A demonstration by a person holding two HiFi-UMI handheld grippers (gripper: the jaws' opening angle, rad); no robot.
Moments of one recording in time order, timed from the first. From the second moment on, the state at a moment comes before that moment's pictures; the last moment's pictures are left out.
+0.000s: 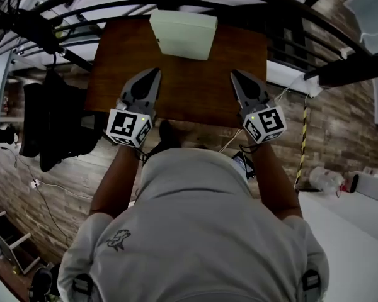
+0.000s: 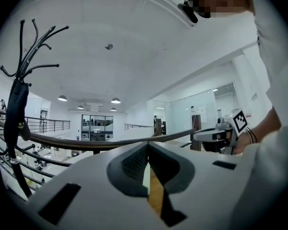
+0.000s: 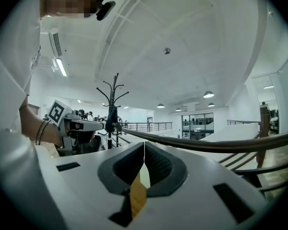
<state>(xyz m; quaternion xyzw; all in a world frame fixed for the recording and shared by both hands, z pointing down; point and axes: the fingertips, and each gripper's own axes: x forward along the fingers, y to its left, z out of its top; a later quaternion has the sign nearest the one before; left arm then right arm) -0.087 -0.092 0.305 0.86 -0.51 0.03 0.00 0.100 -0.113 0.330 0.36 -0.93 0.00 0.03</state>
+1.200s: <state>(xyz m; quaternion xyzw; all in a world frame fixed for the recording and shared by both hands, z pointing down) -0.136 0.065 0.293 0.86 -0.52 0.05 -0.01 0.075 0.020 0.326 0.37 -0.93 -0.01 0.04</state>
